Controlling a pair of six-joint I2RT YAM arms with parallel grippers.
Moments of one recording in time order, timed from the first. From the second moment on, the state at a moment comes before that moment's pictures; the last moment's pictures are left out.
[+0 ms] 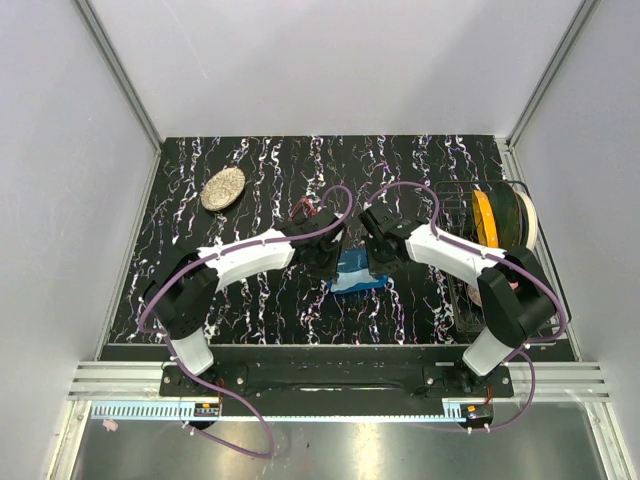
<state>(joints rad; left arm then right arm) -0.82 1.74 1.18 -0.53 0.08 -0.60 0.64 1.63 1.08 -0.62 0.07 0.47</state>
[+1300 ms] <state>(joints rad) -0.92 1.76 1.12 -0.46 -0.08 -0.69 0.64 1.52 0.82 -0.36 0.12 0.51</state>
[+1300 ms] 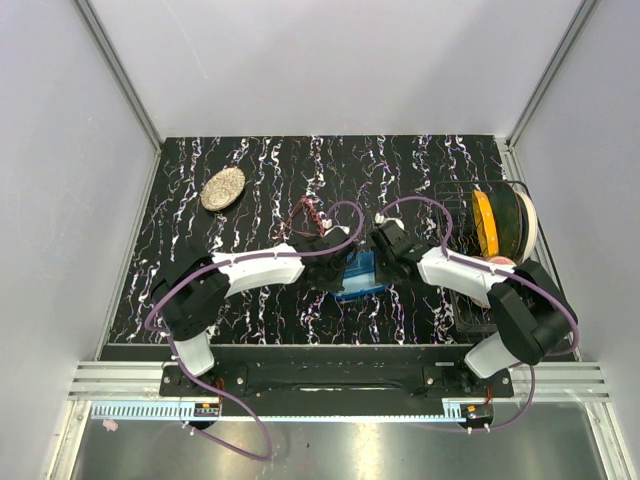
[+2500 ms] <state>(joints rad) -0.96 1.82 1.14 -0.43 -0.20 -0.69 0.64 1.47 0.74 -0.29 0.17 0.56</state>
